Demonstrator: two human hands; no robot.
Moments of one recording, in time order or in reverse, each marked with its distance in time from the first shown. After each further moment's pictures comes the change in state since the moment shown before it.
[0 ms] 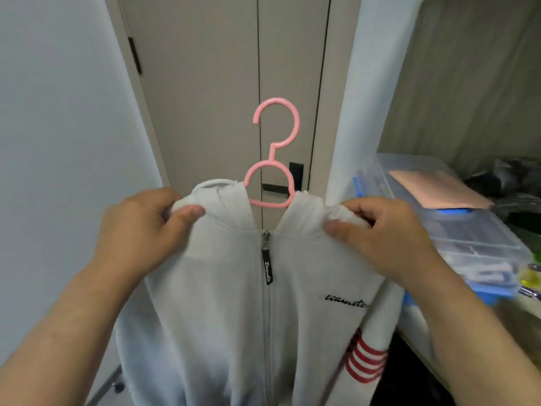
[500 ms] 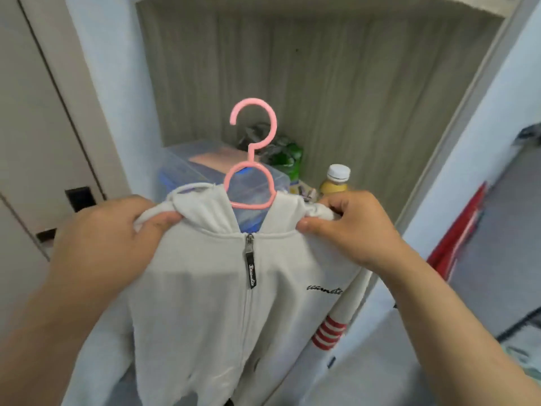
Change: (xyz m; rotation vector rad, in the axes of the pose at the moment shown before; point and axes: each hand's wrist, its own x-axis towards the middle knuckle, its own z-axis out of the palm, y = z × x) left_hand 0.043 0.101 0.090 -0.516 -0.294 0.569; right_hand -0.153 -0.055 -0.069 -0.416 0.536 0.498
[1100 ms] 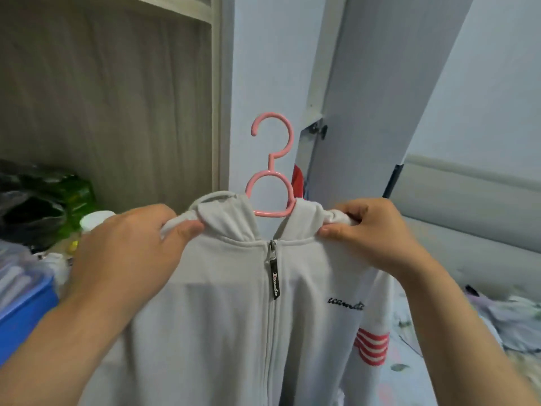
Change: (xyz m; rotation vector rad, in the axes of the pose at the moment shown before) left_hand 0.052 0.295 0.156 -0.331 -0.231 0.399; right_hand -0.086 0.146 -0.246 -0.162 0.386 0.382
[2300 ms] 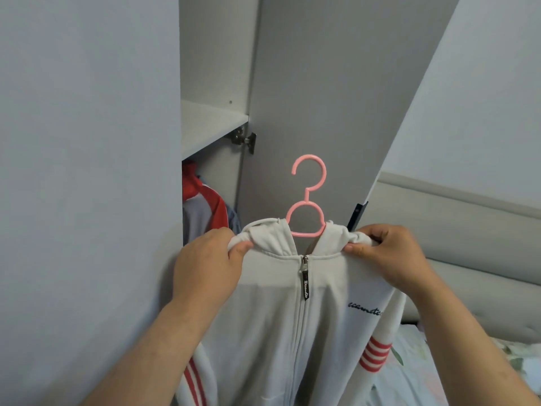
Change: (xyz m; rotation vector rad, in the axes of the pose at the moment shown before) left_hand 0.236 0.186 0.404 -0.361 -0.164 0.123; right_hand 0.238 0.304 -0.136 -0.145 0.221 0.335
